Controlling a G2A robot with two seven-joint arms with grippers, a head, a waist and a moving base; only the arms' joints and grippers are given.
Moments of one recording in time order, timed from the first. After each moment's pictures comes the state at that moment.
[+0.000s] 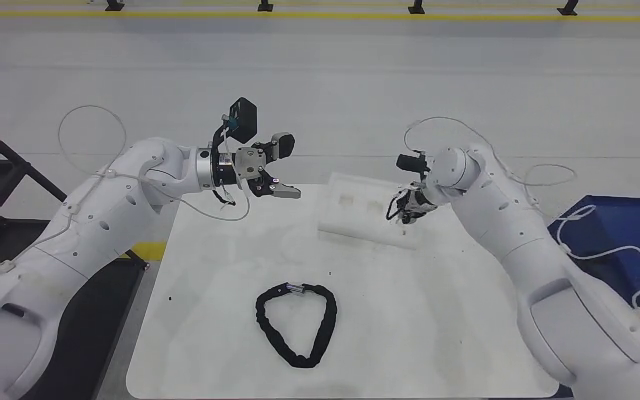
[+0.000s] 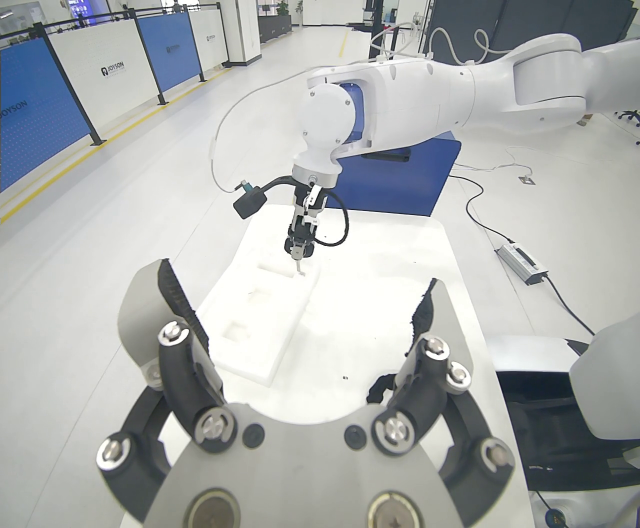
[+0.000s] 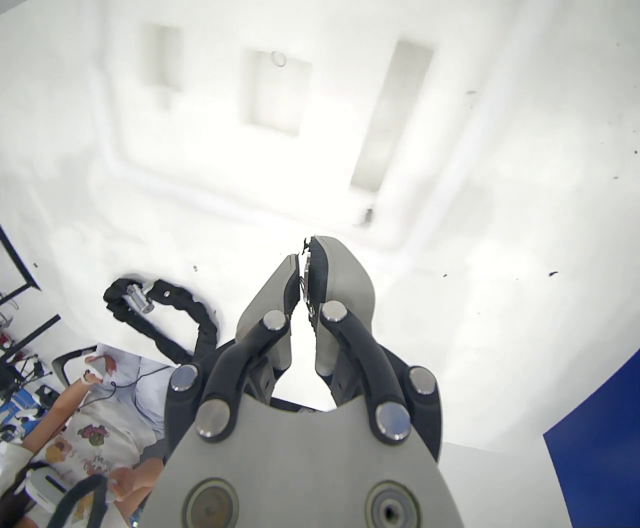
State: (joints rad) left arm 0.28 -0.84 -0.38 -1.18 0.42 -1.01 -0.01; right arm -0.31 -1.31 0.66 -0.63 -0.32 0.10 1.25
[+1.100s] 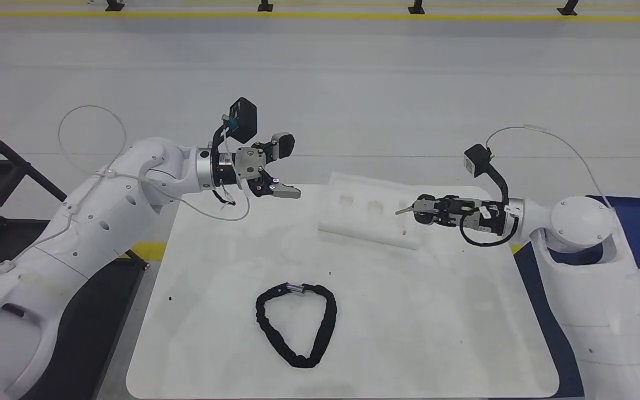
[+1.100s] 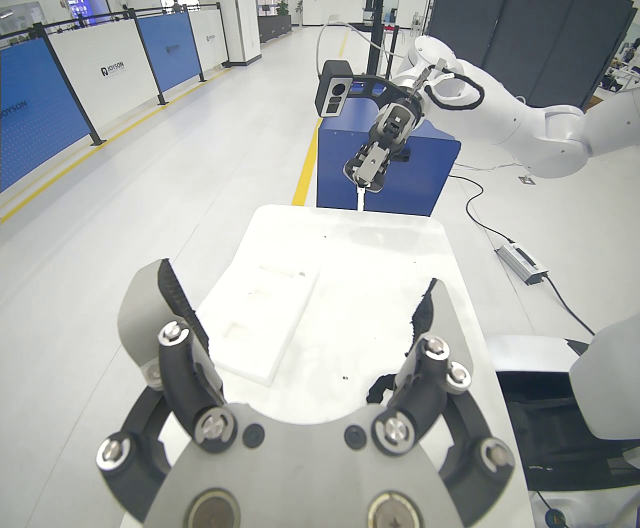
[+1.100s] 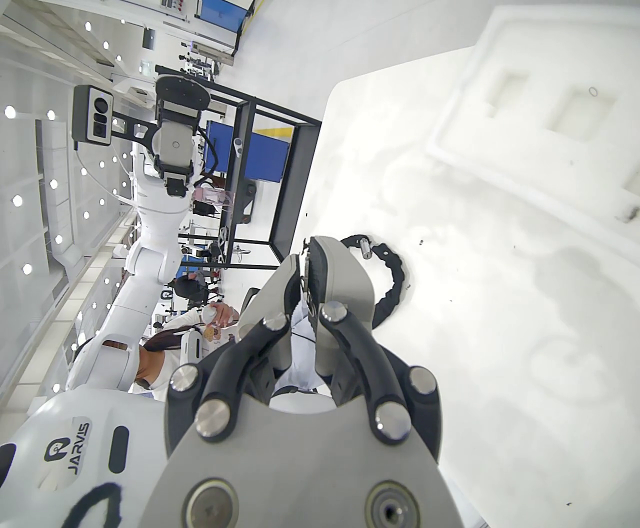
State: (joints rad) left arm 0.28 -0.84 -0.38 -1.18 0.42 -1.01 -0.01; right arm -0.97 -1.03 1.43 -1.51 0.15 0.06 1.25
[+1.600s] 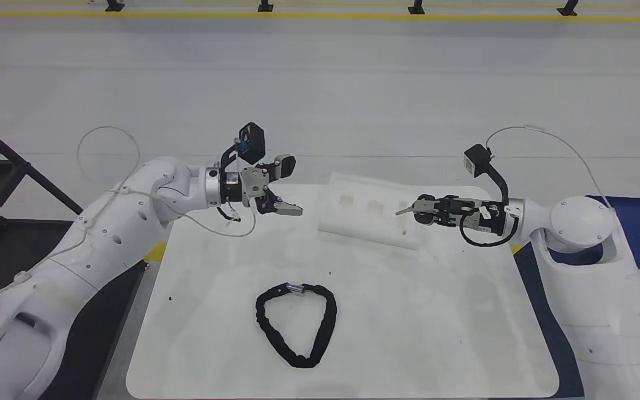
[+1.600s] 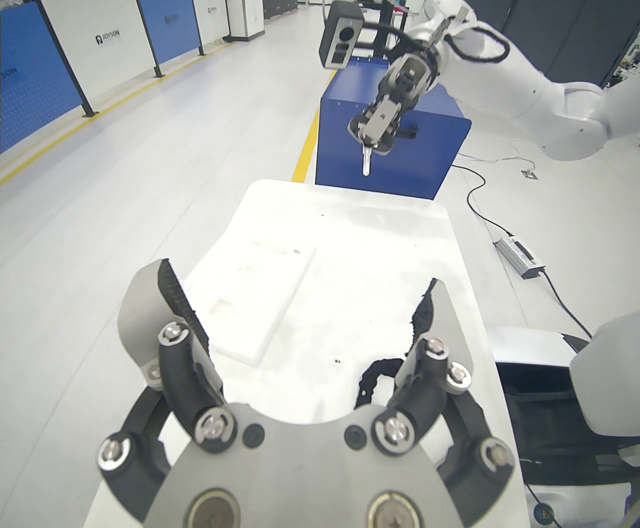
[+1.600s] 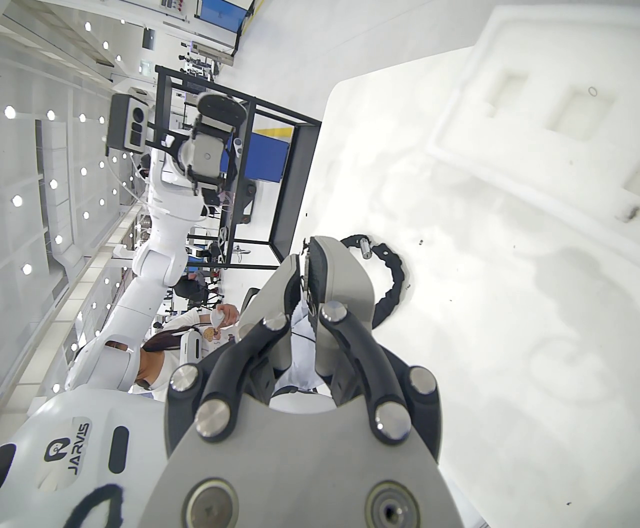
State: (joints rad) left arm 0.38 -0.85 -0.40 -1.15 0.48 -0.99 -0.03; right arm -0.97 -1.03 1.43 -1.51 0.15 0.06 1.25
